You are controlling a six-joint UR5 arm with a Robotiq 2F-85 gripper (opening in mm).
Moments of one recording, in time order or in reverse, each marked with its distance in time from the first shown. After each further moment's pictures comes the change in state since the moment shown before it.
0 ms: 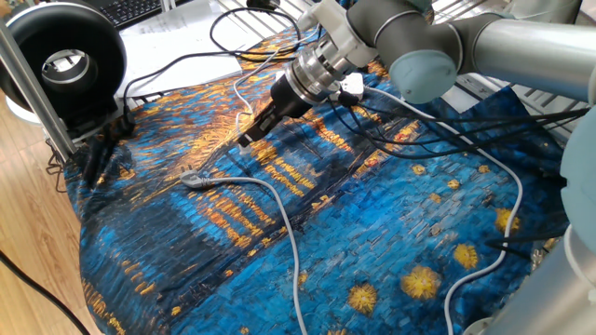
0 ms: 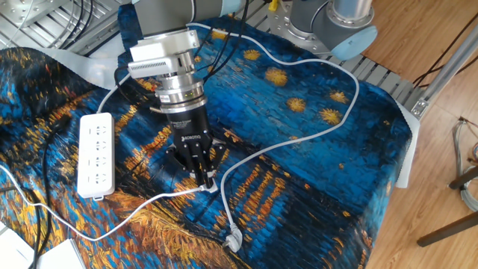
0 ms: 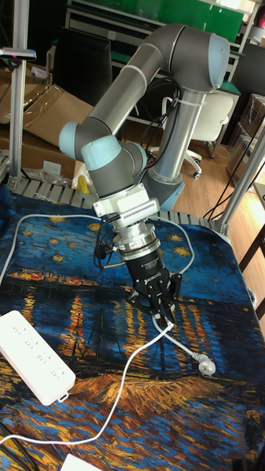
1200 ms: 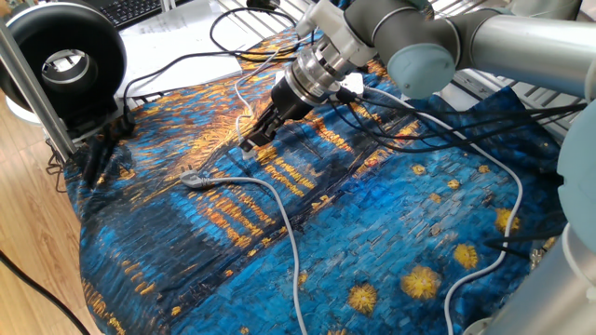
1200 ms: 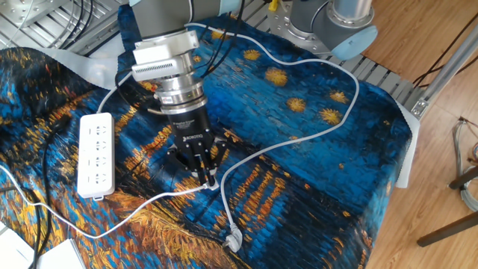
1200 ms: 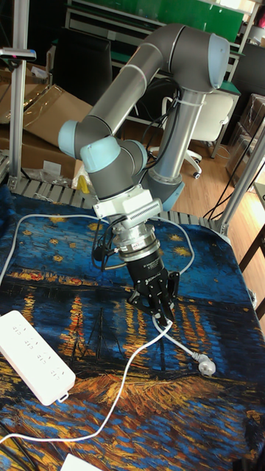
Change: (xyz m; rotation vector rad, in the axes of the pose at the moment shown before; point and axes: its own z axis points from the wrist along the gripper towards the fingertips) arm 0.010 0.004 0.000 -0.023 0.045 -0.123
